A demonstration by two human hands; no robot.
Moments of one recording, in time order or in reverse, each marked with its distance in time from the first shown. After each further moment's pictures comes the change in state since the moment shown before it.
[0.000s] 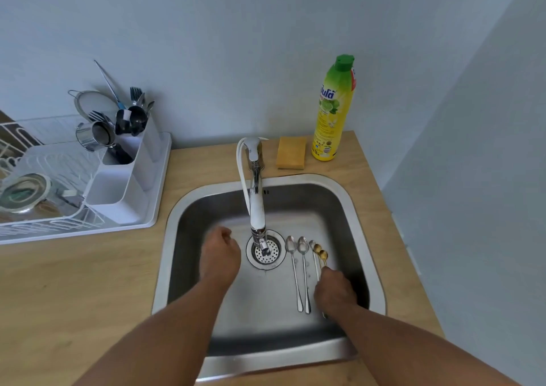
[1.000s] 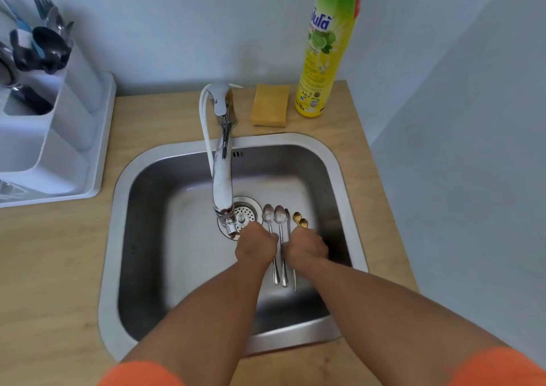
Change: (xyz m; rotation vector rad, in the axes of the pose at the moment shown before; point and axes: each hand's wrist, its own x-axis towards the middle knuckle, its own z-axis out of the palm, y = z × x) left_hand -0.035 0.026 0.128 0.202 -0.479 -0.211; right_hand 0.040 -0.025 0.001 -0.086 -0.082 0.067
